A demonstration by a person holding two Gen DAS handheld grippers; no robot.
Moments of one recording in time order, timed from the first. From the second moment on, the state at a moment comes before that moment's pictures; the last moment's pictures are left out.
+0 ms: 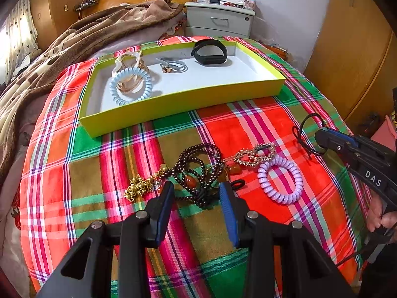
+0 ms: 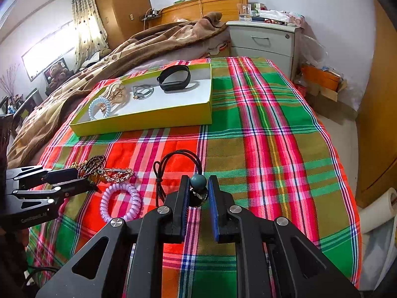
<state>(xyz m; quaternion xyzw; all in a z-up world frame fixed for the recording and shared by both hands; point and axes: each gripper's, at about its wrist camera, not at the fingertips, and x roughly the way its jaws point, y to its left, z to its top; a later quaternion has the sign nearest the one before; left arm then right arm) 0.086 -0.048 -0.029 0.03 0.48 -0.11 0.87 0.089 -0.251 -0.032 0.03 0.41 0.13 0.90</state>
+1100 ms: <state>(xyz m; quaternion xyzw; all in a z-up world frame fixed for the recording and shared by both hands) 0.079 -0.034 -0.002 -0.01 0.44 -0.13 0.89 0.085 -0.248 -0.019 0.04 0.39 0.12 0.91</state>
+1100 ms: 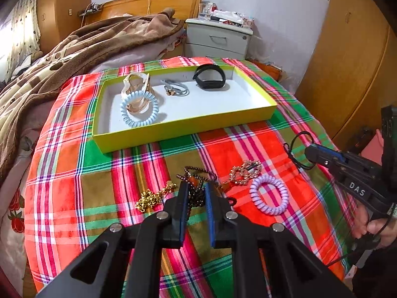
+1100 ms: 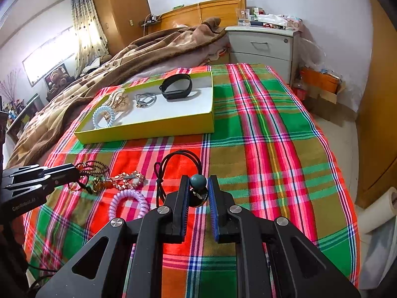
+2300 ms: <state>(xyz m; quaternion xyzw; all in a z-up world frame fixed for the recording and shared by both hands) 0.114 -0.019 0.046 -0.06 0.39 -0.17 0.90 0.113 -0.236 0.017 0.03 0.36 0.13 0.92</state>
